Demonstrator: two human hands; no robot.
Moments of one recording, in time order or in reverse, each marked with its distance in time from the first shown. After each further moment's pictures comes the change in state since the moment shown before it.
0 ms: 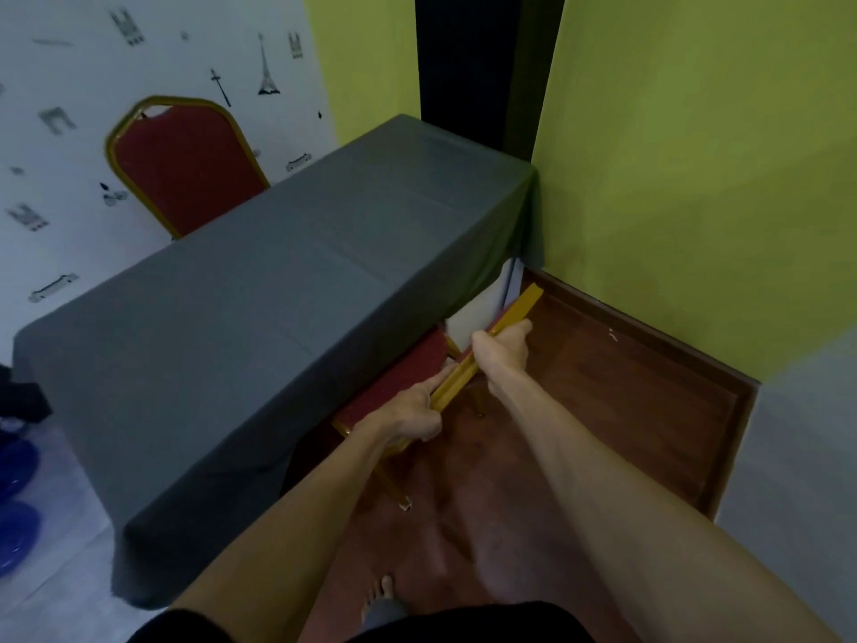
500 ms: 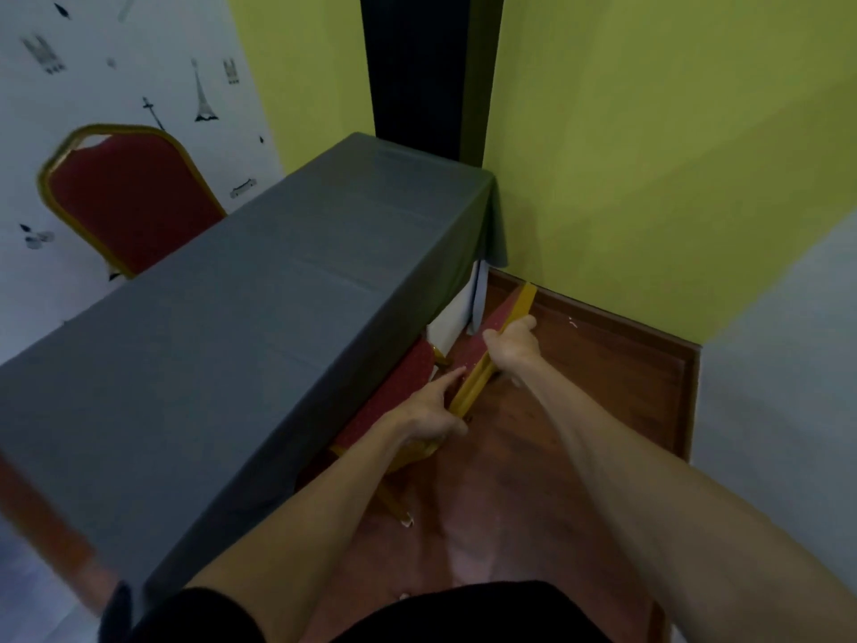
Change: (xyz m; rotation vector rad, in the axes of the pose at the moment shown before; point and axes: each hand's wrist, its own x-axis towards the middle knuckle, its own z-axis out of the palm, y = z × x) left_hand 0.006 -0.043 -0.022 -0.026 -0.157 0.179; right_hand -0.036 -0.003 0.016 -0.338 0.102 0.002
